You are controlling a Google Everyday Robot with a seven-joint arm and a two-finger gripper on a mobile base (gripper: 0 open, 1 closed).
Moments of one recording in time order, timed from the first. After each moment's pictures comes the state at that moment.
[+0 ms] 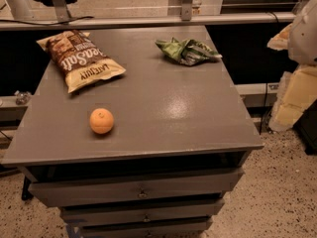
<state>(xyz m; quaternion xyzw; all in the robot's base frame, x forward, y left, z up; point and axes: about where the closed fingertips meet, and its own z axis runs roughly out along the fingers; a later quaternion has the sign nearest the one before) 0.438 -0.217 0.976 -0.60 0.78 -0.03 0.16</state>
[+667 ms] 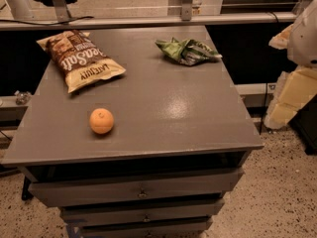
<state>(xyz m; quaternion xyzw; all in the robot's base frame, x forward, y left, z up) 0.448 -0.219 0.972 -0.59 0.79 -0.04 0.18</state>
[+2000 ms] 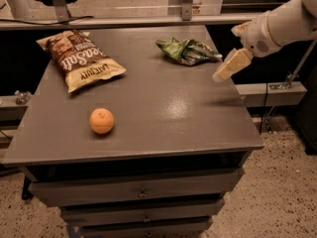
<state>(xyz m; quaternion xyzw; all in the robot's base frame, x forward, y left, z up) 0.657 -0.204 0.908 -0.52 0.76 0.08 0.38</state>
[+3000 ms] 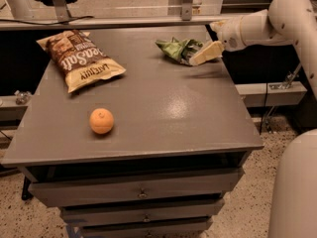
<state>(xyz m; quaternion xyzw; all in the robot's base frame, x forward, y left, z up) 0.772 -0.159 0.880 -0.49 0.71 0.17 0.48</state>
